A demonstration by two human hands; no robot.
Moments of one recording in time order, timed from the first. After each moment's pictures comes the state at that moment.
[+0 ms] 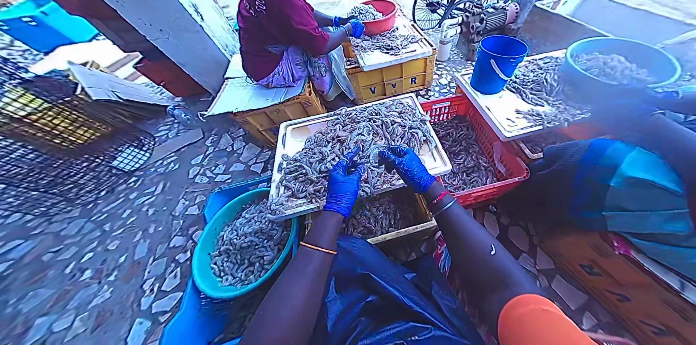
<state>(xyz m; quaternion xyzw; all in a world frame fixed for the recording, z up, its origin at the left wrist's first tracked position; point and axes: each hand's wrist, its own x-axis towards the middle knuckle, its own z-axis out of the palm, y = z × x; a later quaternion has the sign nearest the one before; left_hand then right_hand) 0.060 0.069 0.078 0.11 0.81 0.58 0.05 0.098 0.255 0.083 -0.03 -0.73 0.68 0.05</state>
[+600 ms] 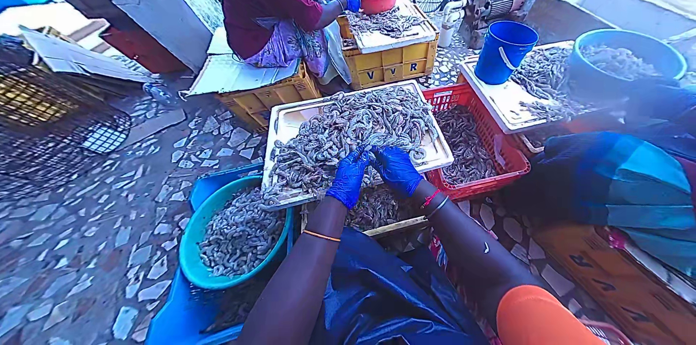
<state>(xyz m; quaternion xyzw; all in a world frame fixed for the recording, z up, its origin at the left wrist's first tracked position) 0.059 0.076 0.070 0.04 0.72 0.67 0.18 0.090 0.227 0.055 0.07 -0.95 0.29 0.06</state>
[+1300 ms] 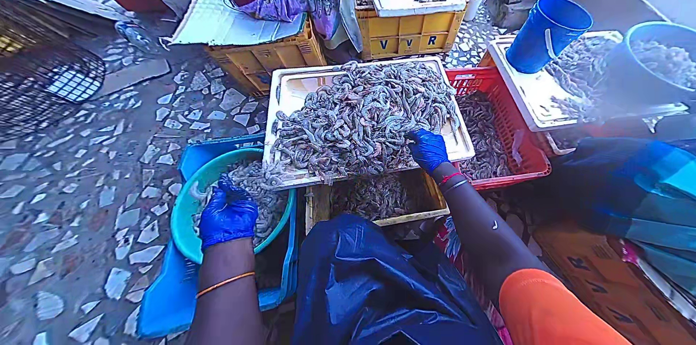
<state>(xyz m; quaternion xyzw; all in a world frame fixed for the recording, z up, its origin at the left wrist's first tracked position) 0.039 -0.172 -0.010 -0.21 0.35 0.90 -0.12 0.043 0.266 -0.008 -0.07 -0.99 0.15 -0.02</state>
